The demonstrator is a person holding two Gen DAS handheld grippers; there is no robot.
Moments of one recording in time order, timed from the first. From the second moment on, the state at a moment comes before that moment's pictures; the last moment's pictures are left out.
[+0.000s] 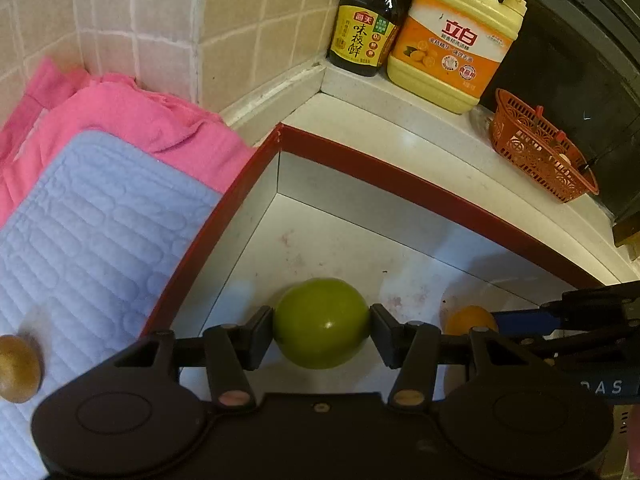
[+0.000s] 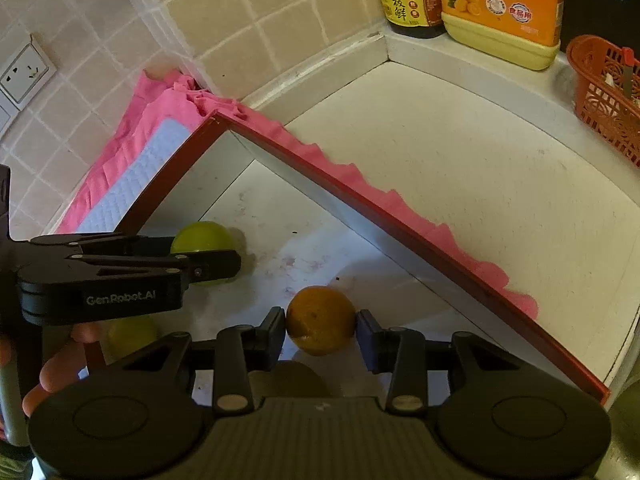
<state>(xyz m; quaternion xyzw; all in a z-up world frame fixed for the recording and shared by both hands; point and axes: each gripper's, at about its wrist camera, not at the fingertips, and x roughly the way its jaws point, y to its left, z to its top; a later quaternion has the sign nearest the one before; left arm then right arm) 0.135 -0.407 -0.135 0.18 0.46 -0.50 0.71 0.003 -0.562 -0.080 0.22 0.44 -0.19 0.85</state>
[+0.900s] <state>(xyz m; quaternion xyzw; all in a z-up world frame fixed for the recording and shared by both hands) 0.116 -0.130 0.025 0.03 0.30 -0.36 0.88 -0.061 -0.504 0.047 0.25 0.27 -0.18 0.91</state>
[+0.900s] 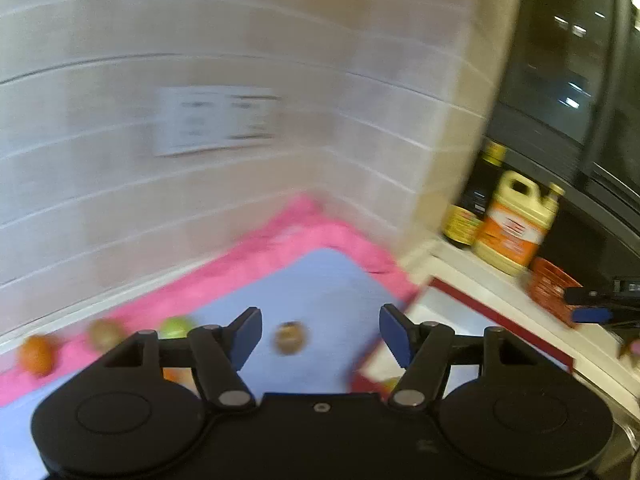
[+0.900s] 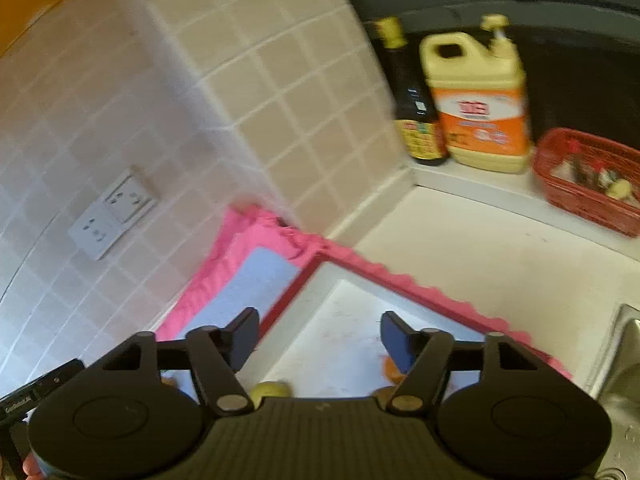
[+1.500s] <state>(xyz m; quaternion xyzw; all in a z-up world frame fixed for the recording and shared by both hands) 0.128 0.038 -0.014 -0.03 0.34 -0.20 0.92 0.030 -0.415 0.050 0.21 0.30 -0.10 0.92</state>
